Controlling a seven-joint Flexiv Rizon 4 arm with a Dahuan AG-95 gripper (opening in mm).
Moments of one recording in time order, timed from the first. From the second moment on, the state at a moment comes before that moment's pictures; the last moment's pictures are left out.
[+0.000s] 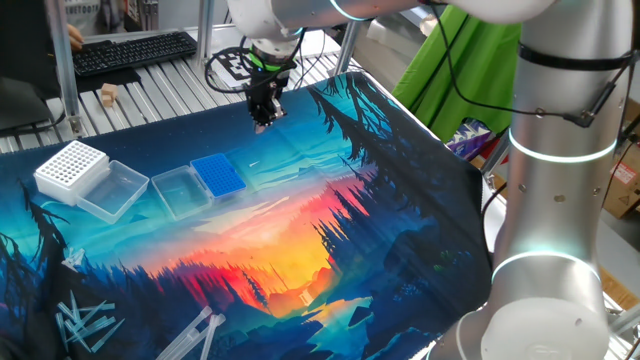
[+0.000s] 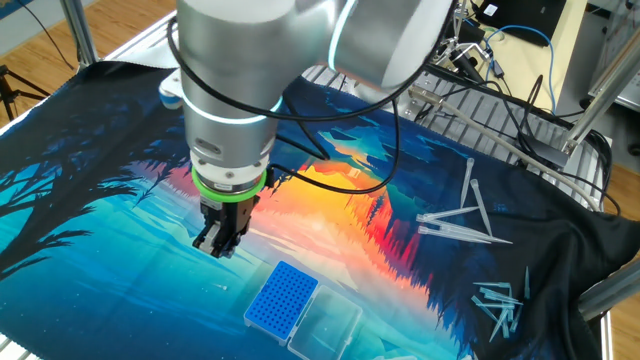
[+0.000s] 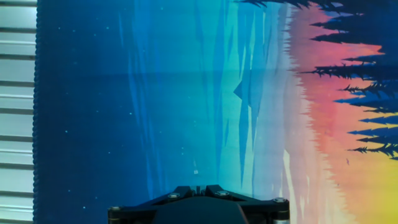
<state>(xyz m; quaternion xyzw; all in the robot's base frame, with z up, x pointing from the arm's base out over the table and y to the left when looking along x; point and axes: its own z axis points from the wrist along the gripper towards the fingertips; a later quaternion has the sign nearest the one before) 0.653 -0.006 0.124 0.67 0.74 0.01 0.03</state>
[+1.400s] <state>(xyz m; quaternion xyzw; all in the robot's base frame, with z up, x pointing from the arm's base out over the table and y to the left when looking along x) 0.652 -0.006 0.125 0.65 0.76 0.04 0.01</state>
